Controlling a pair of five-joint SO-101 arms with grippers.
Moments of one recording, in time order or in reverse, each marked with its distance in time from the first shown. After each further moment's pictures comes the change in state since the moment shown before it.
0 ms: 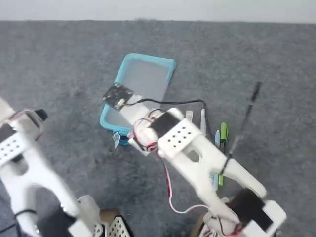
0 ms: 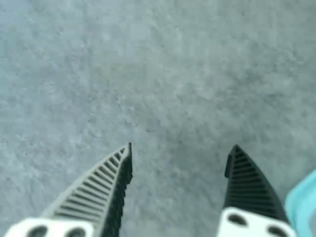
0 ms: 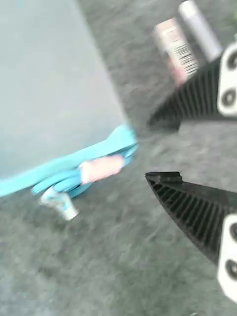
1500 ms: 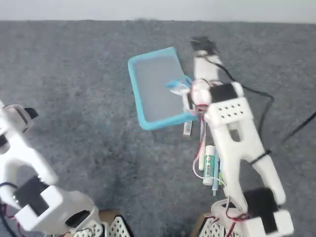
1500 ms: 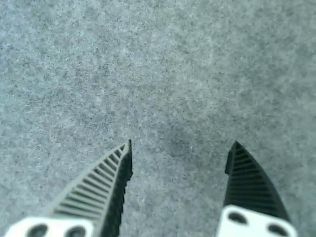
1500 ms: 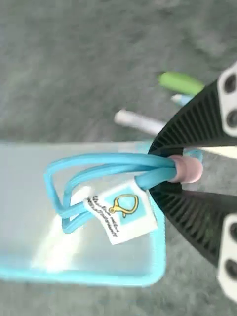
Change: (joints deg) left arm -3.1 20.9 -14.7 -1.8 -5.1; right arm 31.2 -4.0 -2.0 2.5 -17.8
